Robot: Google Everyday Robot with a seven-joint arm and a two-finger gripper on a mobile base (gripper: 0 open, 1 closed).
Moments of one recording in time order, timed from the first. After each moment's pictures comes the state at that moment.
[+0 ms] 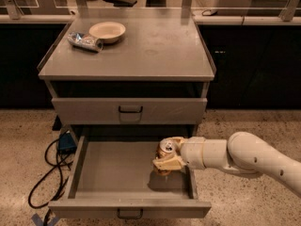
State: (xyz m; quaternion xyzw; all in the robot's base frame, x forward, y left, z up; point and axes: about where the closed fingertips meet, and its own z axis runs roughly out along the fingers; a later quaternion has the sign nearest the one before) arm 0.509 -0.055 0.638 -0.46 0.72 0.28 0.44
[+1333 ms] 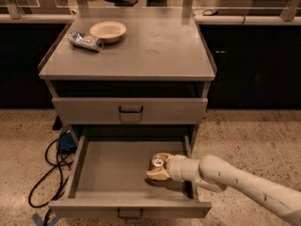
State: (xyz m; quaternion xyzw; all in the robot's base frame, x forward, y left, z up) arm 0.566 -0.038 0.448 -0.45 0.74 0.24 0.45
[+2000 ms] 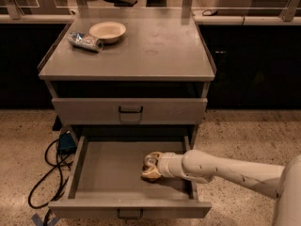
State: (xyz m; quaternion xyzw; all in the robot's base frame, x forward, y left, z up) arm 0.589 -0.012 0.413 -0.52 0.74 0.17 0.41
